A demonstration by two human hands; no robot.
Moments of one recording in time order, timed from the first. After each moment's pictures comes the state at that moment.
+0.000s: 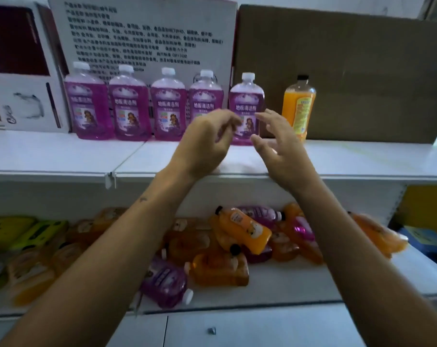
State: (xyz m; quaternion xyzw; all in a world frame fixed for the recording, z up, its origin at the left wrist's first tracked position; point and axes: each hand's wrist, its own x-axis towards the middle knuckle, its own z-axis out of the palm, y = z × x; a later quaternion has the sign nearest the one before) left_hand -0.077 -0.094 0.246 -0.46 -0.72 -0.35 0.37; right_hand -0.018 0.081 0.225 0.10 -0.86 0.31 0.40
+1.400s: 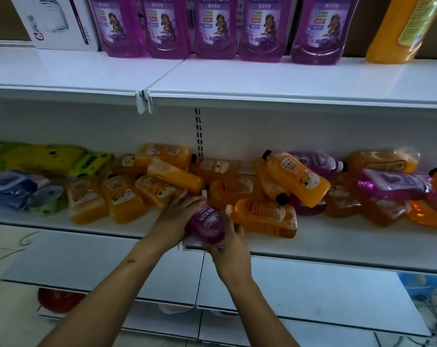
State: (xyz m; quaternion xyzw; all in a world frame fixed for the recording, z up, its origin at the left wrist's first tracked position) left_hand -0.111 -0.237 -0.068 -0.31 -0.94 -0.12 0.08; right_hand -0.016 -0.084 -0.091 -0.09 -0.89 0.43 0.08
